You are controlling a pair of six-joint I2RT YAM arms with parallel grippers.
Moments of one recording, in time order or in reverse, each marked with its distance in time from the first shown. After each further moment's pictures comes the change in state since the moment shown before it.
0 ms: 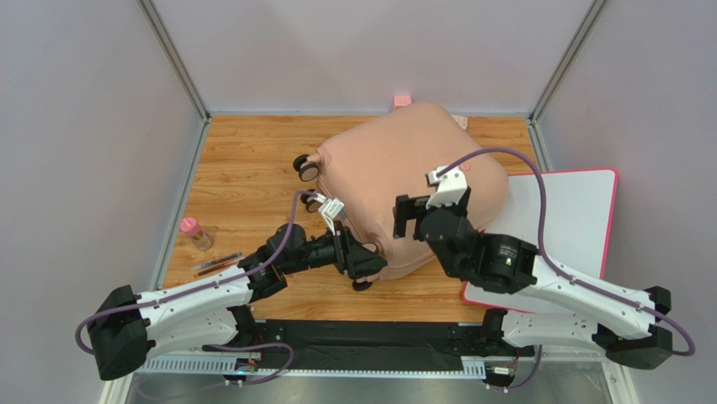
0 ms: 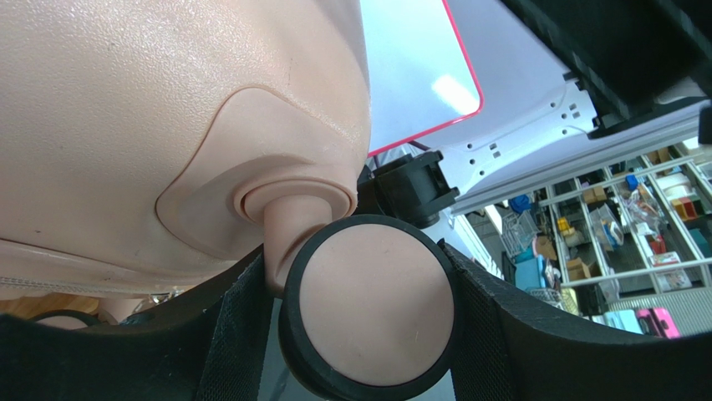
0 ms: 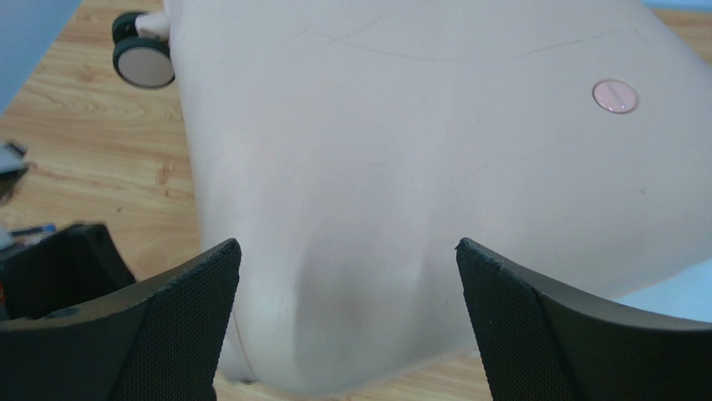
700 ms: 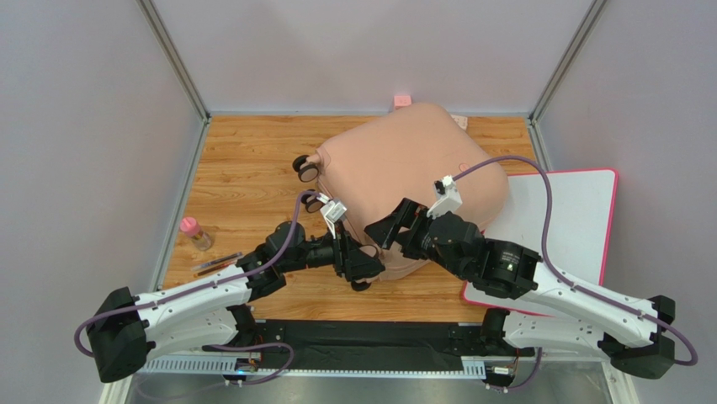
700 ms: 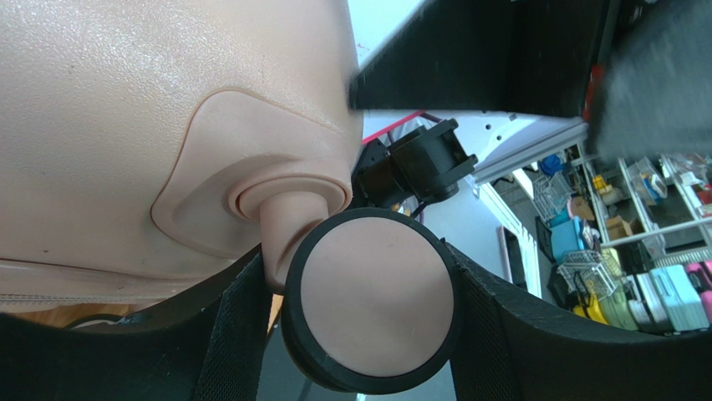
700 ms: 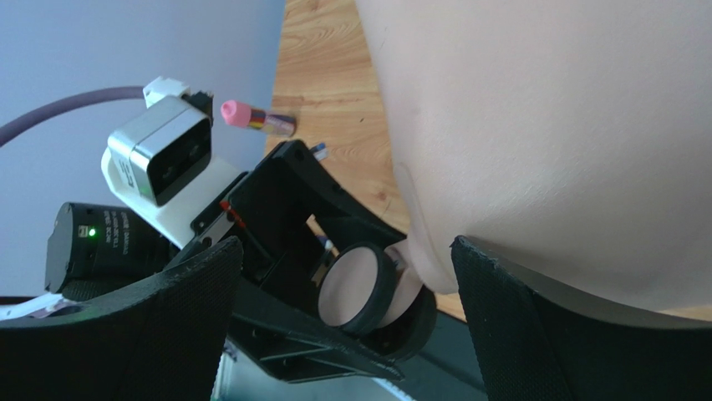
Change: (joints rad) left arm 0.019 -0.009 0.014 -0.046 0.084 0.132; right arm -0.134 -0.059 -0.117 0.137 -0.547 0.583
